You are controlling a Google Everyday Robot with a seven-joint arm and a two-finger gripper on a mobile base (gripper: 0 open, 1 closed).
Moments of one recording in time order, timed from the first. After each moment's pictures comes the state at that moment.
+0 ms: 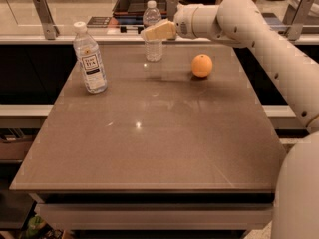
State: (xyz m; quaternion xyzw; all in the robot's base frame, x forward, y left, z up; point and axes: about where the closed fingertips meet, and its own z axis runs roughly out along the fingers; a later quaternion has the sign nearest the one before) arm 0.813 -0.018 0.963 -0.36 0.69 0.21 0.59
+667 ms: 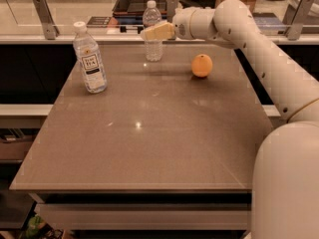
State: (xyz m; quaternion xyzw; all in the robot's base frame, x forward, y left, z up) arm 0.843 -0.015 0.947 -0.35 0.69 0.23 0.59
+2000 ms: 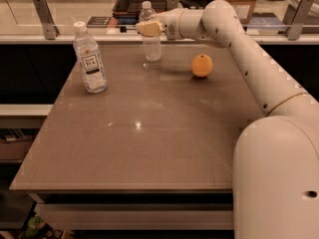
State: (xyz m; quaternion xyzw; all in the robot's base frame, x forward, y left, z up) arm 0.857 0.022 0.938 -0.36 0.68 0.26 0.58
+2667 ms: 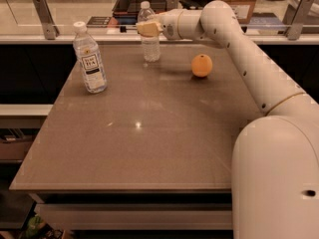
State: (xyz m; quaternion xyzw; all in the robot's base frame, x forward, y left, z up) arm 0.857 0.028 0.935 -0.37 0.68 0.26 0.58
